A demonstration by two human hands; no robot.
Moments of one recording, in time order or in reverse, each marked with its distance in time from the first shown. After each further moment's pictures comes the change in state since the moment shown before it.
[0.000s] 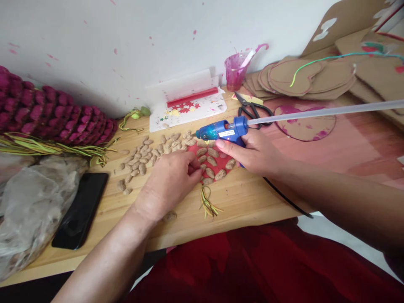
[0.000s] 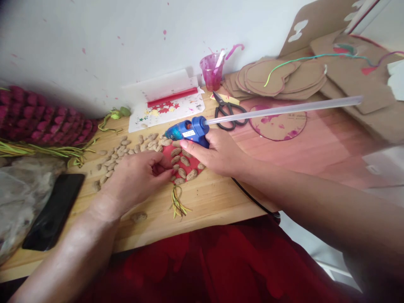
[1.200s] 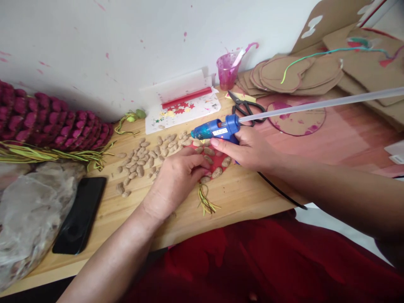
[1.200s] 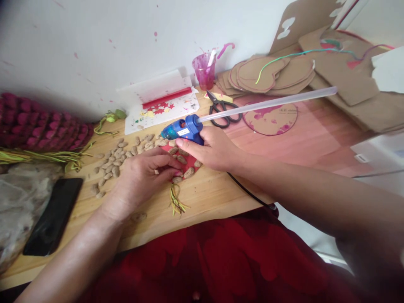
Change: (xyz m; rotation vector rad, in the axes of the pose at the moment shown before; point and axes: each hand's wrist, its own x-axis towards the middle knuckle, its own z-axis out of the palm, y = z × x) left_hand 0.002 -0.006 0.017 -0.210 0.106 0.321; right_hand 0.001 -0.001 0.000 -0.051 0.000 0.065
